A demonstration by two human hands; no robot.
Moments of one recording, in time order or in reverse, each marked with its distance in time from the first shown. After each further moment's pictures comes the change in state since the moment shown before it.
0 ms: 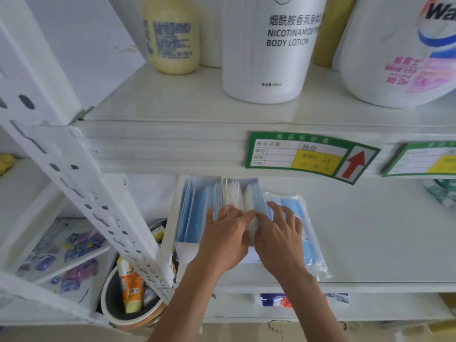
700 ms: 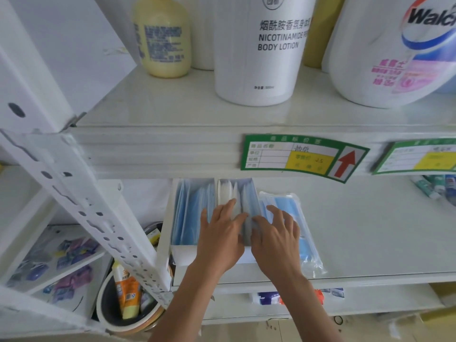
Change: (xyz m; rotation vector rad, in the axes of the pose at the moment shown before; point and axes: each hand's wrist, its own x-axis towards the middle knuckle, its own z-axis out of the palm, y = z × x) left_hand 0.001 0.001 0.005 0.059 0.009 -0.059; right_hand -0.010 -0.001 0.006 0.078 0.102 0.096
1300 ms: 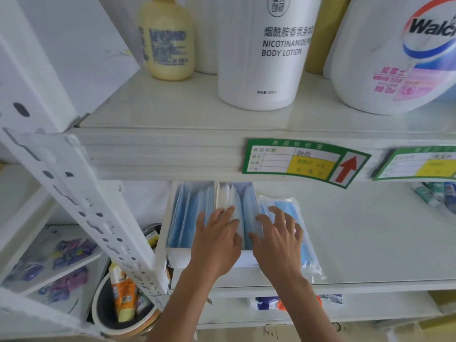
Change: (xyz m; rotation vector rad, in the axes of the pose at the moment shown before) left_hand -0.003 -0.009 0.000 0.027 -0.056 -0.015; right_hand 0.009 -0.001 -0.003 -0.075 -0.004 0.022
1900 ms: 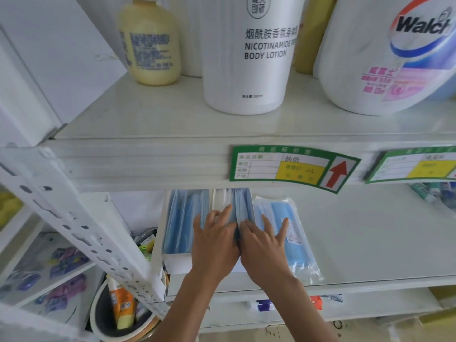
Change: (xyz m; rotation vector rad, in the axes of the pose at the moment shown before) left_hand 0.007 0.011 -0.001 0.009 0.069 -0.031; right_hand -0.002 -0.015 -0.003 -0.095 -0.251 -0.195
